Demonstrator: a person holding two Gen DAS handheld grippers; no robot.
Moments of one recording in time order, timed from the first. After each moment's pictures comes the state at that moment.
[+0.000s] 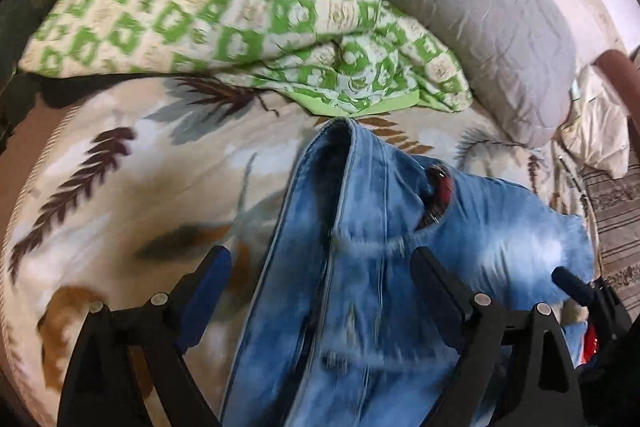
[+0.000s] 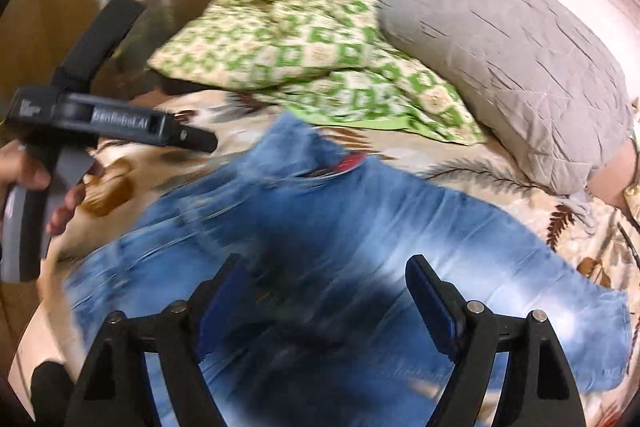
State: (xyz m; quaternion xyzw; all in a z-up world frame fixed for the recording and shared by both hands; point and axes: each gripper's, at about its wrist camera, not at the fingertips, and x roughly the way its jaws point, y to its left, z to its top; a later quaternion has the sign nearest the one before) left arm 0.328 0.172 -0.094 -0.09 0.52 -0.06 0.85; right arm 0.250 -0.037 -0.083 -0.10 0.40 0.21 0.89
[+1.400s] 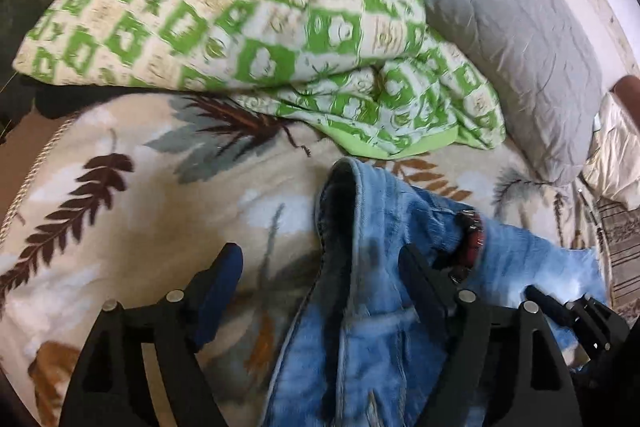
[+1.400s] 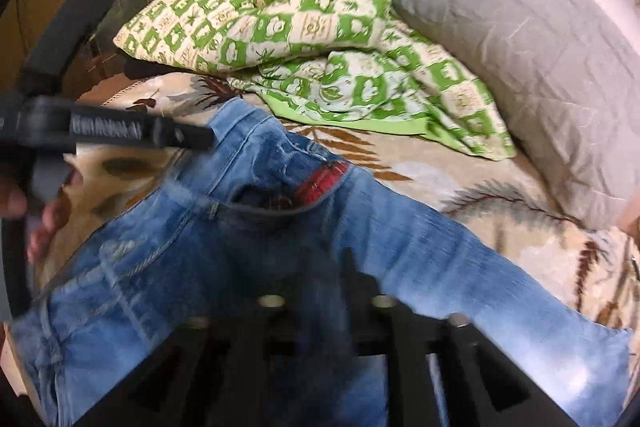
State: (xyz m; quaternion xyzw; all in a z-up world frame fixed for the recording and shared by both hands) left arm 0.354 0.199 -0.105 -0.11 0.49 -0.04 0.87; right arm 0.314 -0.004 -0.111 -0.14 0.41 0.20 0.88
